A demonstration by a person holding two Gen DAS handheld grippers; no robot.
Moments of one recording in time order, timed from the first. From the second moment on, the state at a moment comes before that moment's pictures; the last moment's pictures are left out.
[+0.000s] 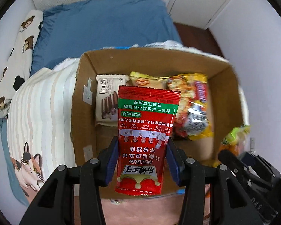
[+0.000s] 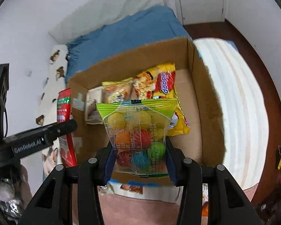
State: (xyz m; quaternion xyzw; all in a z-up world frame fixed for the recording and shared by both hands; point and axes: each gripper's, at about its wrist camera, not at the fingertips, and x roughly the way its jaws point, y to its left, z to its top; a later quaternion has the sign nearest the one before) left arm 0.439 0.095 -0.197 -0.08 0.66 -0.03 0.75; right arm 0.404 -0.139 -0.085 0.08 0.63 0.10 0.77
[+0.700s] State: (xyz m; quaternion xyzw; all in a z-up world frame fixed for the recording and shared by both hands) left arm 0.445 0.105 -0.287 -0.10 0.72 -0.03 0.69; right arm 0.425 -0.132 -0.186 0.05 0.70 0.07 0.71
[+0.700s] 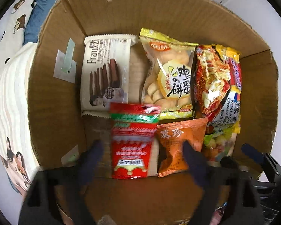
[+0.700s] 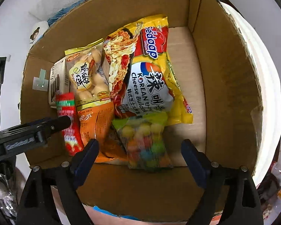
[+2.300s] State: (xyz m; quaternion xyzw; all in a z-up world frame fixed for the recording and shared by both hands) left arm 0.225 0.100 -0.122 -0.06 0.50 0.01 0.87; right arm 0.240 -0.154 -0.032 0.03 0.58 0.13 0.81
